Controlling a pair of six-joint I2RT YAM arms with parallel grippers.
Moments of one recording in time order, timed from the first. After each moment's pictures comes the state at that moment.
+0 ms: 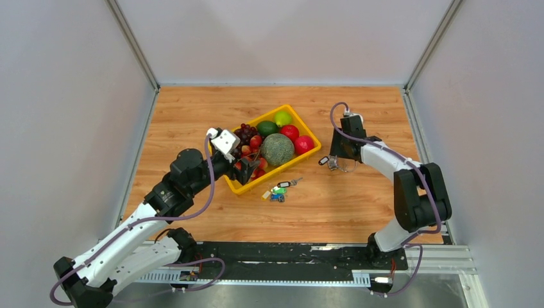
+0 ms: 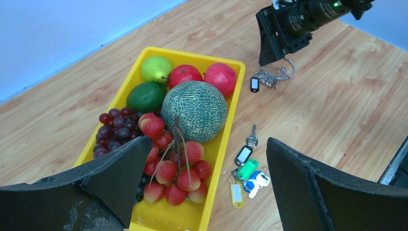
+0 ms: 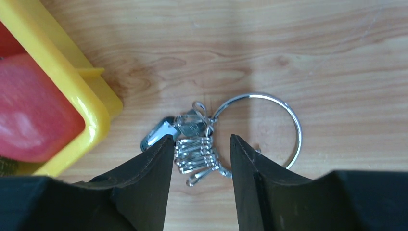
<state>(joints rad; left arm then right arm) -0.72 0.75 0.75 -0.14 0.05 0.03 0.25 1.57 0.94 -0.27 0.12 0.37</state>
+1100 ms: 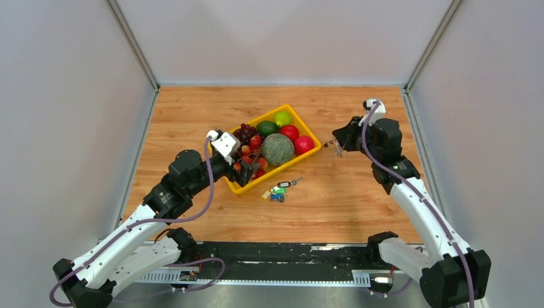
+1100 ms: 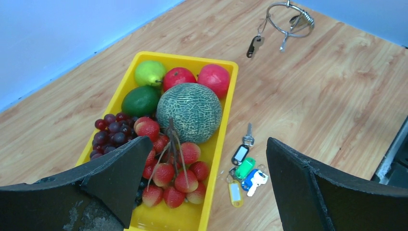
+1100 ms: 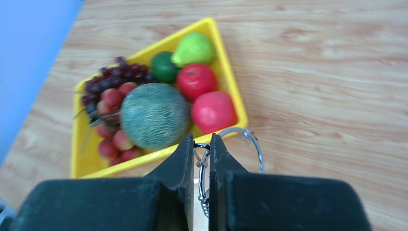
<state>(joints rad) -0.72 0.74 0.75 -0.14 0.08 0.06 0.25 1.04 0.85 -0.14 -0.14 0.34</state>
